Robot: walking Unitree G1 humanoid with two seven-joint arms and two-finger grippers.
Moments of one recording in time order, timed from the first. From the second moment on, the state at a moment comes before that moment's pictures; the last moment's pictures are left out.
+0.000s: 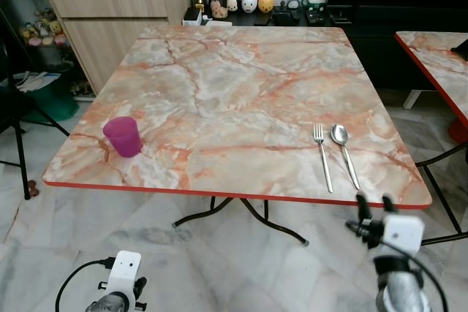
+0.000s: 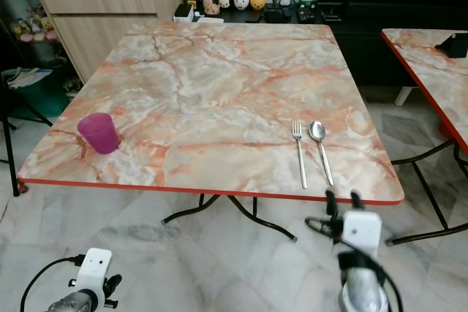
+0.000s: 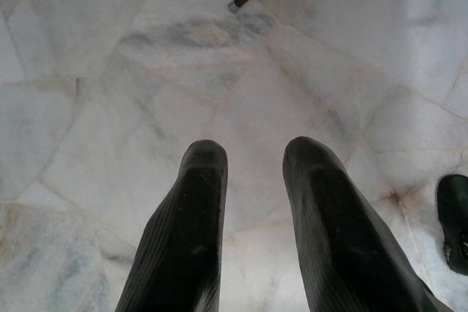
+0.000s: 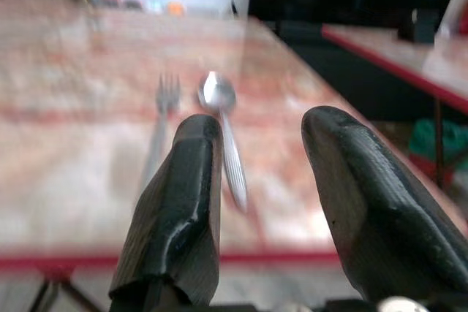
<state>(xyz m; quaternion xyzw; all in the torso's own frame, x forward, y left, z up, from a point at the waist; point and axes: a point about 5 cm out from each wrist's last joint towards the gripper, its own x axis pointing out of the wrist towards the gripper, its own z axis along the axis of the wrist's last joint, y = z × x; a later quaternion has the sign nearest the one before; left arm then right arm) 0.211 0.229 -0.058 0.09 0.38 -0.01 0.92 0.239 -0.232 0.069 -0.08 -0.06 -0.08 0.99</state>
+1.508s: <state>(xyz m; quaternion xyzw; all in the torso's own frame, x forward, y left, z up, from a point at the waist) 0.207 0.231 -0.060 0.09 0.39 0.01 0.92 0.290 -0.231 0.097 0.00 -0.05 -0.13 0.99</state>
